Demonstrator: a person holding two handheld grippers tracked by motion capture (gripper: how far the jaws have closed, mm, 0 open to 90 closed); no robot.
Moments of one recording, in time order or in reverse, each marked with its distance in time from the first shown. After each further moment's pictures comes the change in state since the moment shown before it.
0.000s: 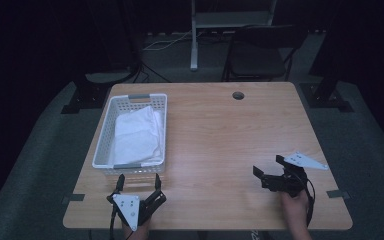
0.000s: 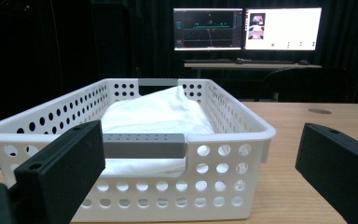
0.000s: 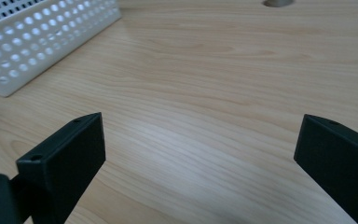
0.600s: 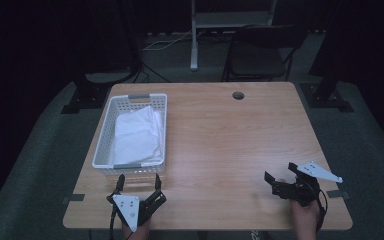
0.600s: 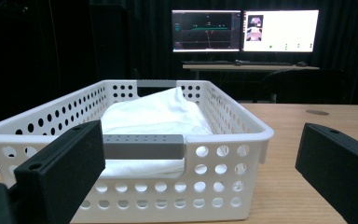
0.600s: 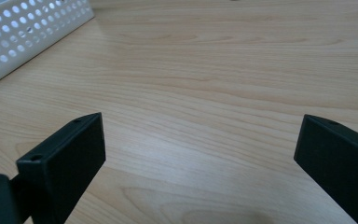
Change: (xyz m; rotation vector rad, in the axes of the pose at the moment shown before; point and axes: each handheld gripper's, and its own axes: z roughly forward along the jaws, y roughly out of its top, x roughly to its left) left arm 0.000 0.000 -0.001 -0.009 -0.006 -0.002; right arm -0.012 -0.021 -0.024 -0.026 -0.080 0.038
